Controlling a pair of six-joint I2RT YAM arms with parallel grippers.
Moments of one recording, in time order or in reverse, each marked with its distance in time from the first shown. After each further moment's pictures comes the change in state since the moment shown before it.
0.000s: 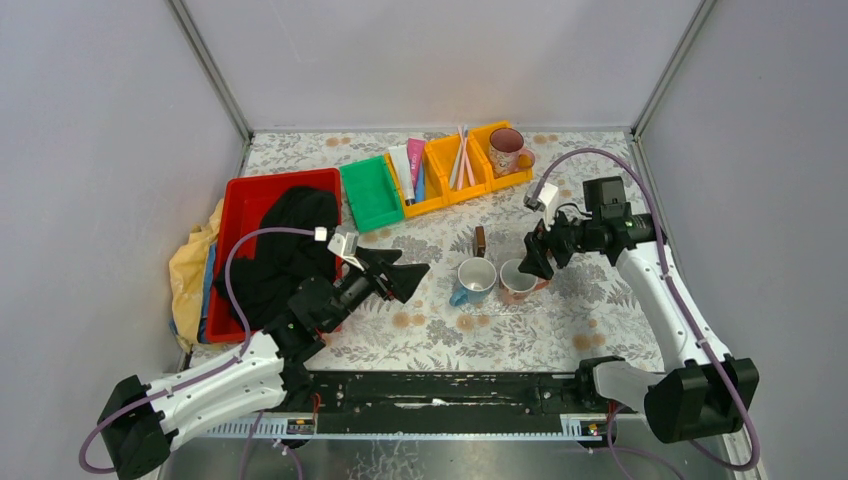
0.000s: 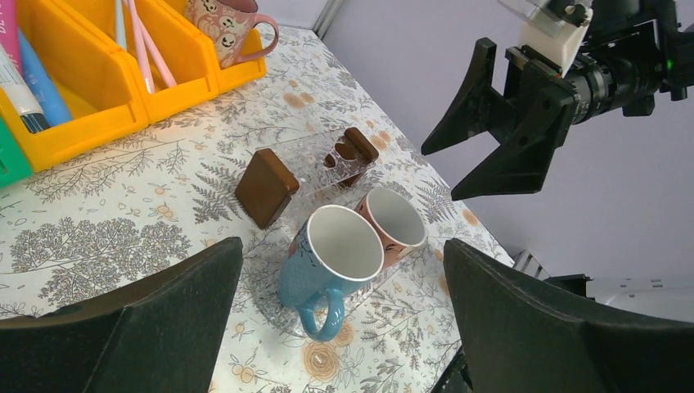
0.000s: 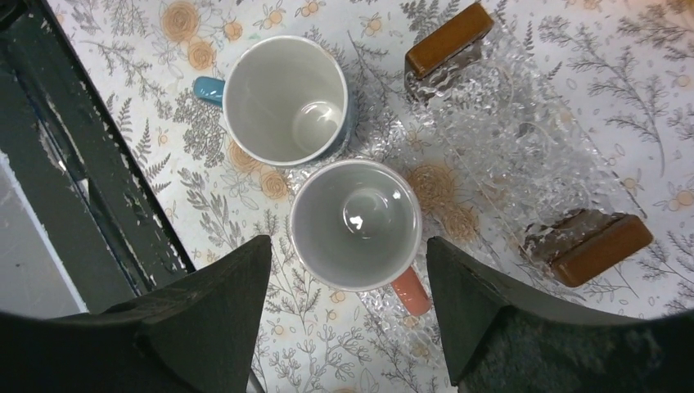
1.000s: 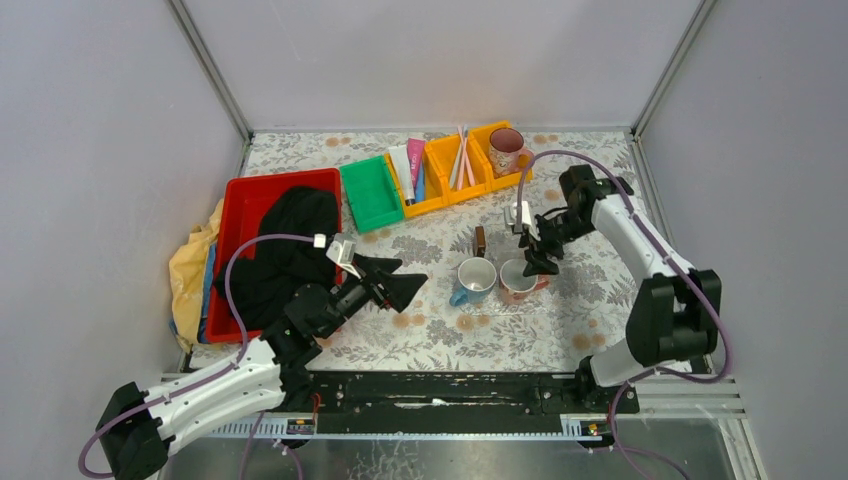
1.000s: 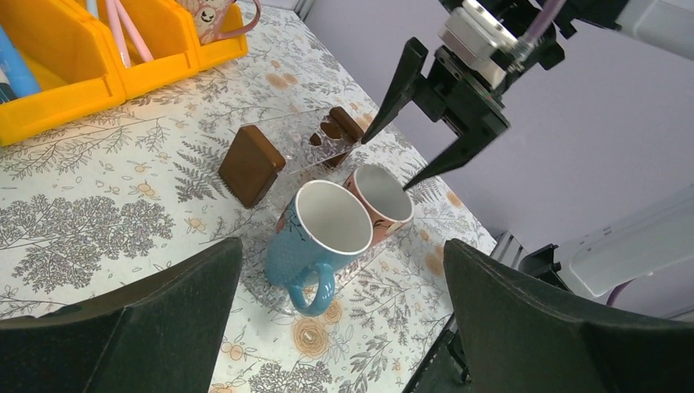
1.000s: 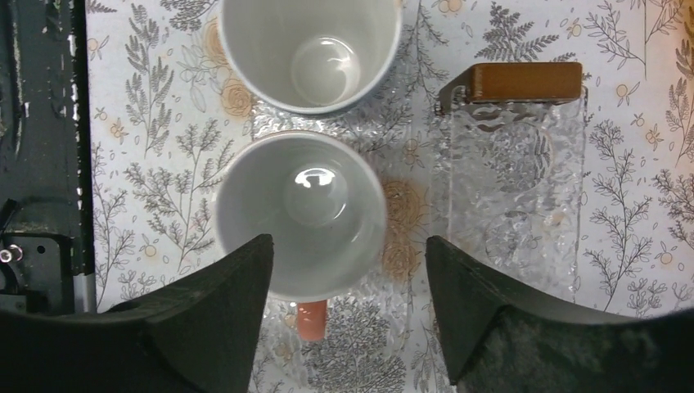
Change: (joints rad) left arm 0.000 -0.061 -0.059 0.000 0.052 -0.031; right arm -0.006 0.345 0.142 -0.278 -0.065 -0.840
